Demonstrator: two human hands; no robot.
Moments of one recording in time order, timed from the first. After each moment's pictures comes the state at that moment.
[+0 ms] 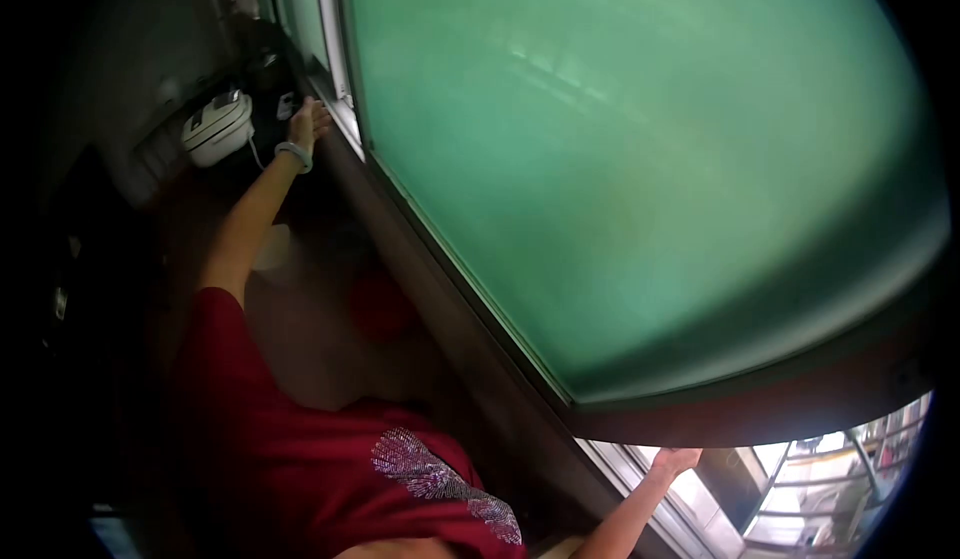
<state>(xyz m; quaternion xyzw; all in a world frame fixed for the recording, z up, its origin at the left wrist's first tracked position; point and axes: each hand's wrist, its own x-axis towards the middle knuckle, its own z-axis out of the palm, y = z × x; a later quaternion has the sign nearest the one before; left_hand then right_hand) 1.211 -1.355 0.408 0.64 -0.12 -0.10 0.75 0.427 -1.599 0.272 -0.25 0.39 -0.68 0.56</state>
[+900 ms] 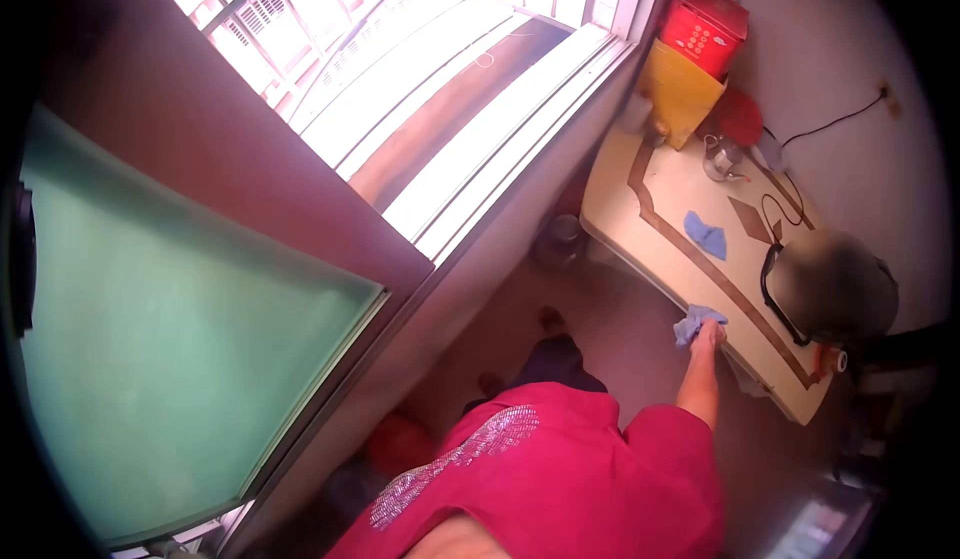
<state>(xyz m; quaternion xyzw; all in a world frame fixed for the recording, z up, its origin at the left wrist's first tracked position) 1.439 -1.471 0.477 0.63 -0.10 -0.07 0.76 0.400 -1.012 0.090 0.35 0.63 -0.69 -0.04</state>
